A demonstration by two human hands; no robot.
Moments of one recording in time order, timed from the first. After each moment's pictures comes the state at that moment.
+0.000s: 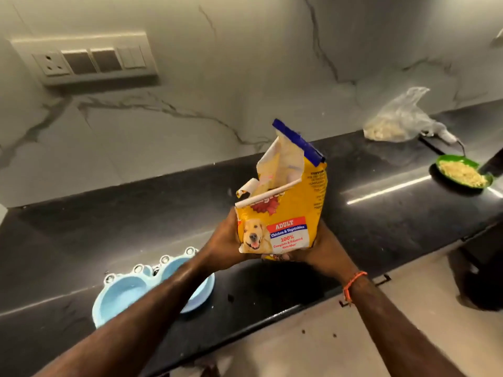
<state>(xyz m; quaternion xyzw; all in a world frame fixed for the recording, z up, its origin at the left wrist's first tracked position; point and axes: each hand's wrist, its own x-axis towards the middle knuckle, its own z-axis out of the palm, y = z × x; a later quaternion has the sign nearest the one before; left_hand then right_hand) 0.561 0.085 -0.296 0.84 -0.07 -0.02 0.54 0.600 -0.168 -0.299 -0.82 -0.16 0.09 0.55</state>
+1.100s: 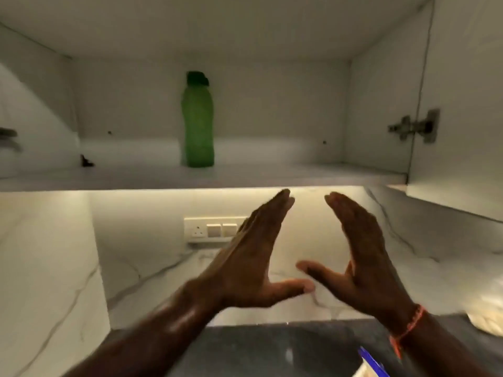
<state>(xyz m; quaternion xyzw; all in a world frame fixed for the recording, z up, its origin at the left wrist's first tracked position) 0.527 0.181 0.020 0.89 -0.19 0.39 0.09 0.634 -0.026 0.000 -0.71 -0.47 -0.39 0.35</state>
